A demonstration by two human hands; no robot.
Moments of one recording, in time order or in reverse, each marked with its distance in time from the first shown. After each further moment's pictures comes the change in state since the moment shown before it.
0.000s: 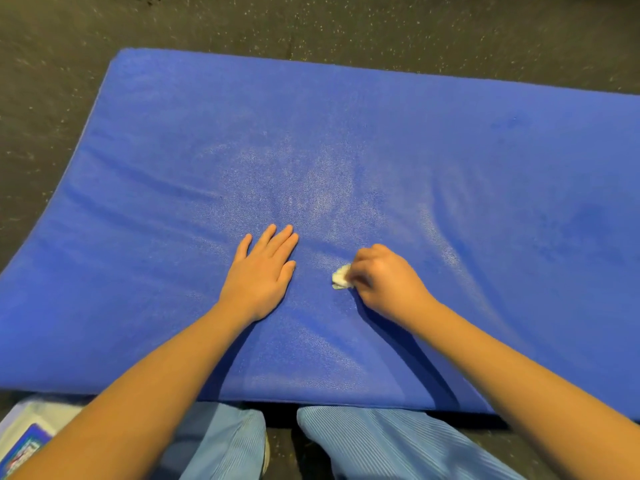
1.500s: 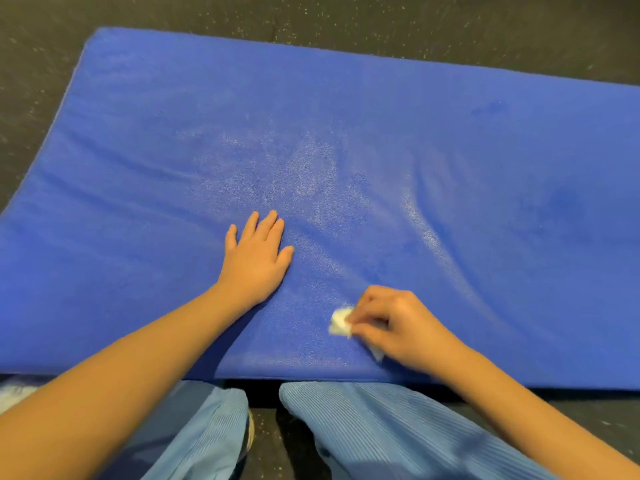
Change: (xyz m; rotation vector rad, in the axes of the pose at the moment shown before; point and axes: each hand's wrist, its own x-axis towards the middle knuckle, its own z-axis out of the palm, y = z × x) left_hand -0.003 0.032 -0.010 -0.038 -0.052 -0.147; right_hand -0.086 -0.012 -0.005 0.404 -0.073 0.071
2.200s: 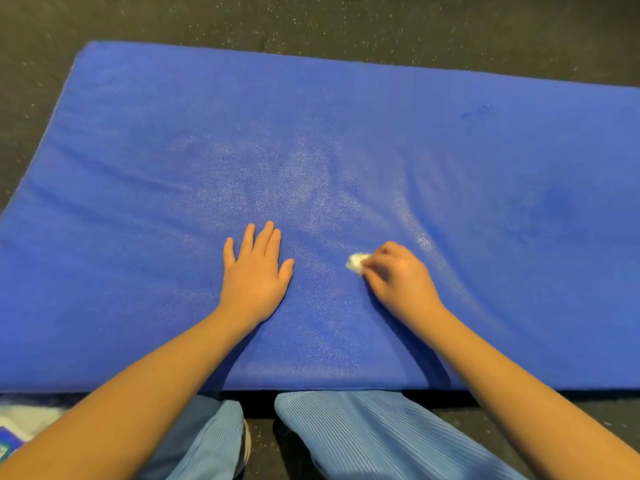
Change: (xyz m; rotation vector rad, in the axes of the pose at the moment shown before) left_hand -0.008 0.013 0.010 0.009 0.073 -0.031; right_hand 0.045 0.037 -0.011 -0.288 0.398 0.084
